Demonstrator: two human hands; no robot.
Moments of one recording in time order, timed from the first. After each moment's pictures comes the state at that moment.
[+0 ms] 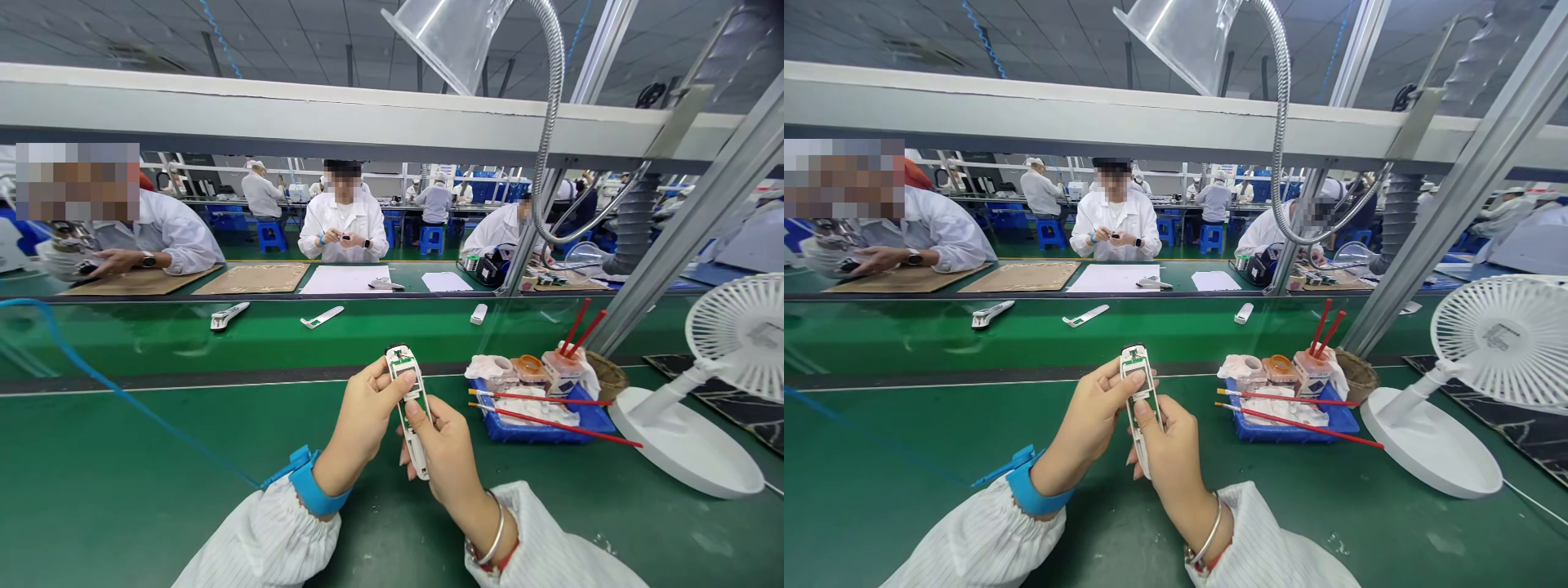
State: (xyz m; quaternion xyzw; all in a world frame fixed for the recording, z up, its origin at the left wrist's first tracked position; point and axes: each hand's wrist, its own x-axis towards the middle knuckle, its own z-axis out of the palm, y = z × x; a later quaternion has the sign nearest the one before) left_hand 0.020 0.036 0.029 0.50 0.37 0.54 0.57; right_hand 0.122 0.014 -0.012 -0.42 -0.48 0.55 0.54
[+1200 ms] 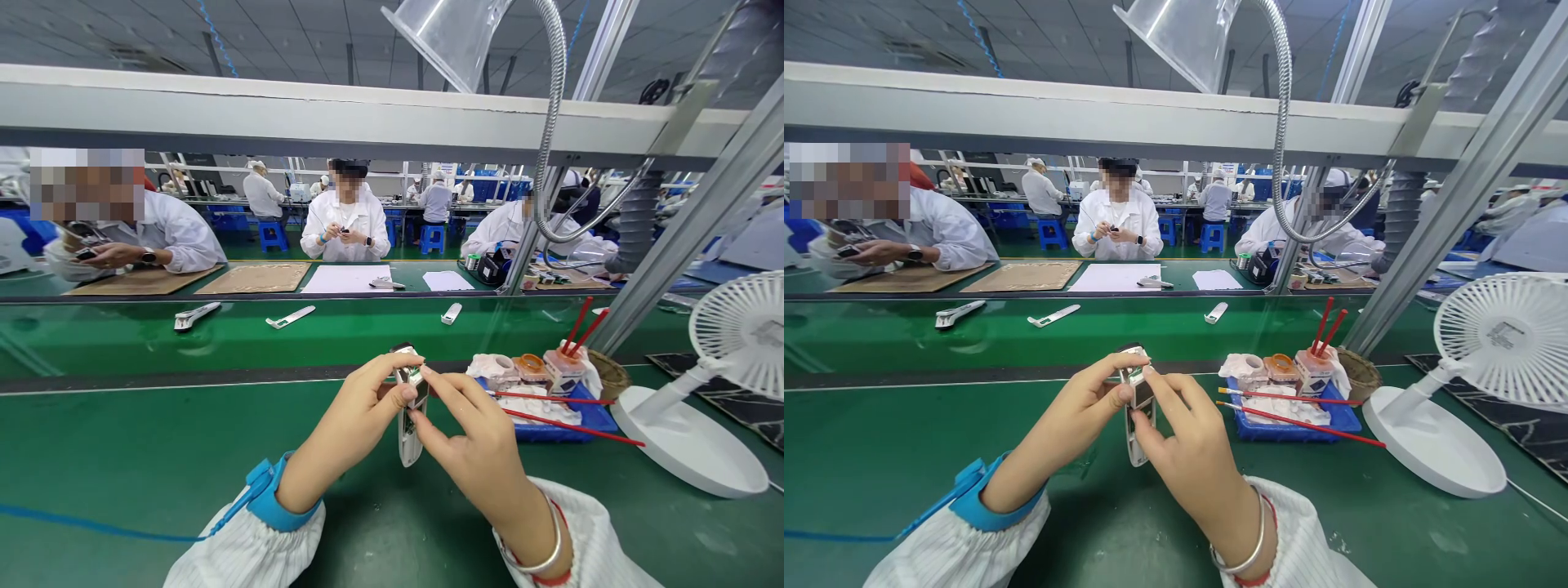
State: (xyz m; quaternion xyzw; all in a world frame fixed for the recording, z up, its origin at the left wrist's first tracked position) left_hand -0.006 0.024 0.056 0.73 0.41 0.41 0.37; right_hand 0.155 0.010 0.031 -0.35 -0.77 -0.02 0.54
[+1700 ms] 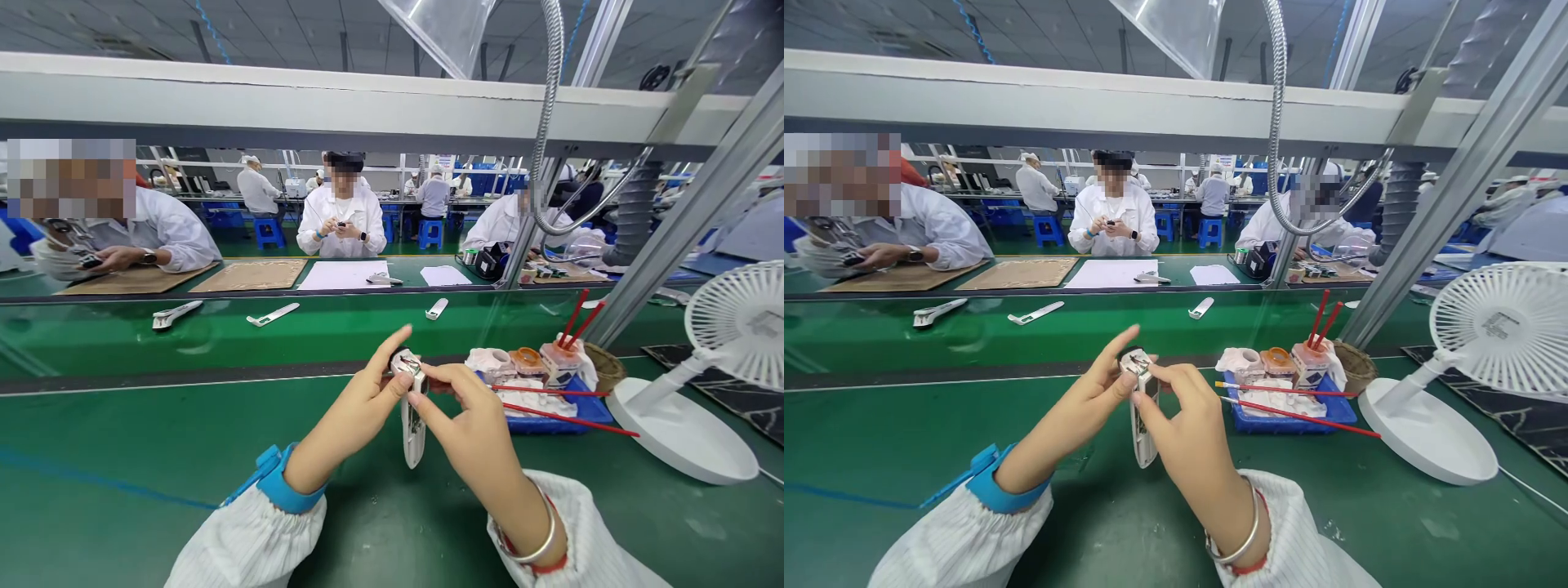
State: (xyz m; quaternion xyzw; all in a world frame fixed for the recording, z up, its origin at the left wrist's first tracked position) left_hand 0.005 0.034 0.039 0.68 0.36 0.43 0.47; right_hand 0.156 0.012 0.031 -0.45 -0.70 0.17 0.53
